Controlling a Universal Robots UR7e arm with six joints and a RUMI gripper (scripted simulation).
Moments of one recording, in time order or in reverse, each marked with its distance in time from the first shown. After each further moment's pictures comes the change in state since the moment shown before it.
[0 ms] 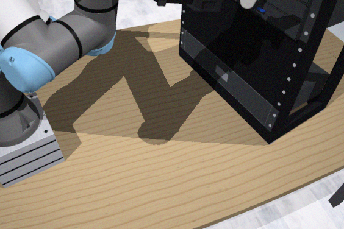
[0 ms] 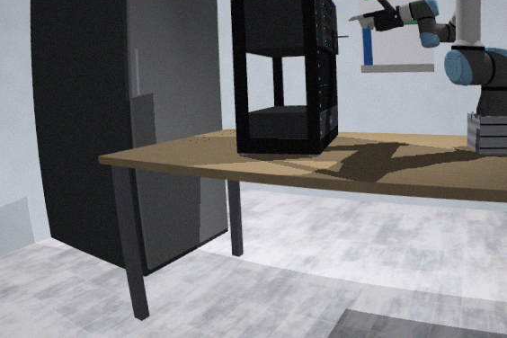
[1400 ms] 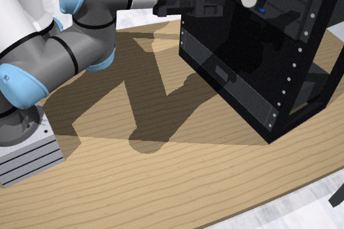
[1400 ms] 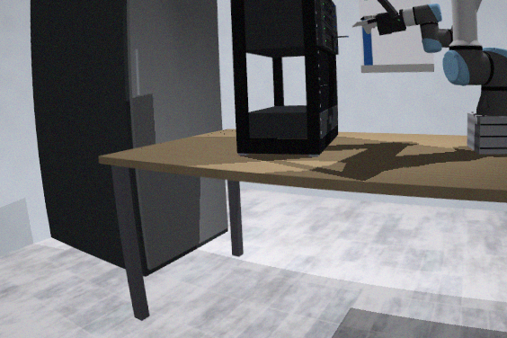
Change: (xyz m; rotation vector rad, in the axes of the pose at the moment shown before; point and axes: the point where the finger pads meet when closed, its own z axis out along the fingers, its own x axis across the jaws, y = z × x) arm -0.001 0.007 -0.008 0.053 -0.033 -0.257
